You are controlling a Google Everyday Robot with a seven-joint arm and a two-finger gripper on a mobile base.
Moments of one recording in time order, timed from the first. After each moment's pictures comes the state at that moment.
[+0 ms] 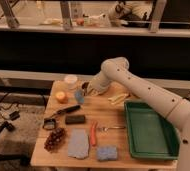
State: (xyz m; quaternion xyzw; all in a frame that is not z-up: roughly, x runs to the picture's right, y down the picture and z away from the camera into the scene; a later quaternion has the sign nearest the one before) arm -0.019 0.012 0.808 -0.14 -0.29 -0.29 0.90
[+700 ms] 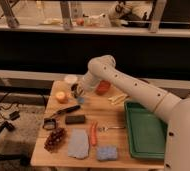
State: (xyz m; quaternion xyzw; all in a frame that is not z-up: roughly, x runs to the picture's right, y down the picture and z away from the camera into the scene) arm -0.072 0.020 0.805 -0.15 -0.31 -0.35 0.87
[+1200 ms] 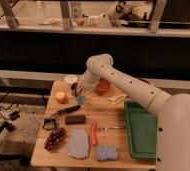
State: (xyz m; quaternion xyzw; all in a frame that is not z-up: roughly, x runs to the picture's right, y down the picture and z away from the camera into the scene) arm -0.067 0.010 0.829 -0.16 -0.31 -0.36 0.86
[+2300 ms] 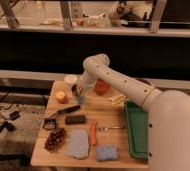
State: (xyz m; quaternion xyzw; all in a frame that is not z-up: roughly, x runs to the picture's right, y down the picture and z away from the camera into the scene) arm -0.069 0.016 0.848 -0.17 -0.29 -0.40 0.85
